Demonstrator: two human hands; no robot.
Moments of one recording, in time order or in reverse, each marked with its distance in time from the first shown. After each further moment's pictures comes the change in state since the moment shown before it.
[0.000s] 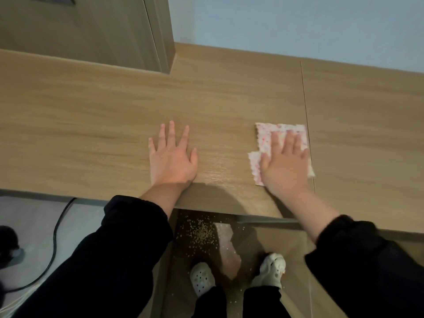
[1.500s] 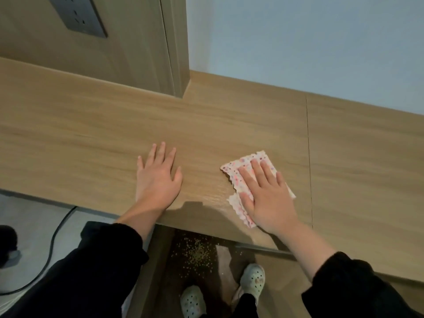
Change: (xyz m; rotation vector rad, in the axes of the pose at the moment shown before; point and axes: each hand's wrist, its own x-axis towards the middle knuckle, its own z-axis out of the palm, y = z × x) left_hand -0.004 -0.030 -0.012 -0.077 0.021 -0.095; right_hand -0.002 -0.004 0.001 -0.006 -0.004 -0.457
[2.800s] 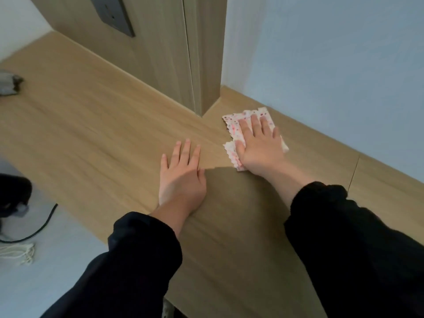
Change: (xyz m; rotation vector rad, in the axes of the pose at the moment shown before) left_hand 0.079 0.080 0.011 -0.024 0.025 -0.339; right_hand 0.255 0.013 -0.058 -0.045 -0.051 -0.253
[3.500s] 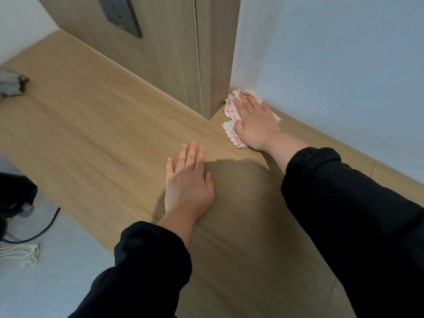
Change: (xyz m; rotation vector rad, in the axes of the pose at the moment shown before) left_hand 0.003 0.001 0.000 -0.043 0.024 -0.027; right_hand 0.075 -0.007 -0.020 -0.052 0.044 -0.236
